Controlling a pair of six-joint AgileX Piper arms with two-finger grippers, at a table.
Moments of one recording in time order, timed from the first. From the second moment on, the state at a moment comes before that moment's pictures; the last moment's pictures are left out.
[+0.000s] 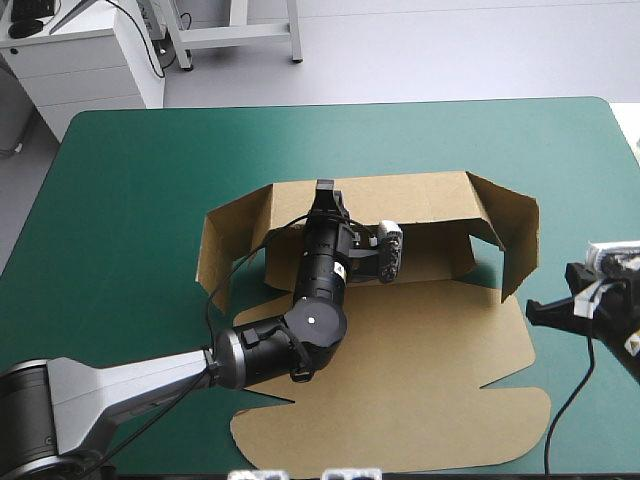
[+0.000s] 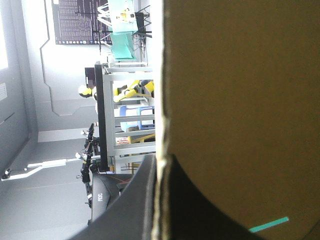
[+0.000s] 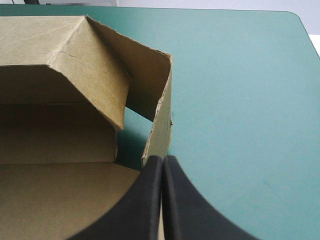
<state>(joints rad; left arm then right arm) -1.14 1.64 -1.20 1.52 0.93 -0.30 0.05 0.64 -0.89 -0.02 0.79 0.03</state>
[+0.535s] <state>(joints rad) -1.11 1.64 -1.20 1.57 0.83 -0.35 0.05 1.10 -1.23 0.02 0.69 -0.04</state>
